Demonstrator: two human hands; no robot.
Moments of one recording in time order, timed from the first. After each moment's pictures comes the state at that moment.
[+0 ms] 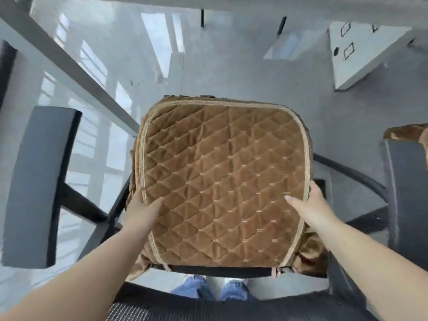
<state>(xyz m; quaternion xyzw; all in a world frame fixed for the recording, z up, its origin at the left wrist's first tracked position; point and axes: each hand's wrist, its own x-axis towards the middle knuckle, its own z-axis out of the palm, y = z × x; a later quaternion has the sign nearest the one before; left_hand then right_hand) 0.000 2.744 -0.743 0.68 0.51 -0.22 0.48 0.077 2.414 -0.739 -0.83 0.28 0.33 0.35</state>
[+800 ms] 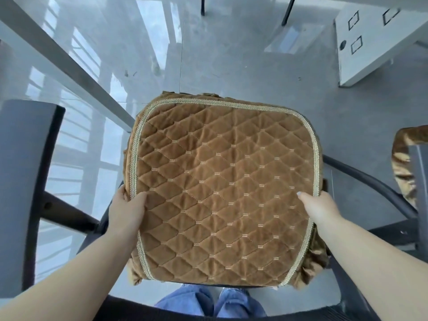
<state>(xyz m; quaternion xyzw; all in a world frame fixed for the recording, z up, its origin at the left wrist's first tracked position) 0.010 2.766 -0.774 0.62 0.55 -0.12 0.55 0.094 2.424 -0.766 -0.80 0.43 0.27 0.32</state>
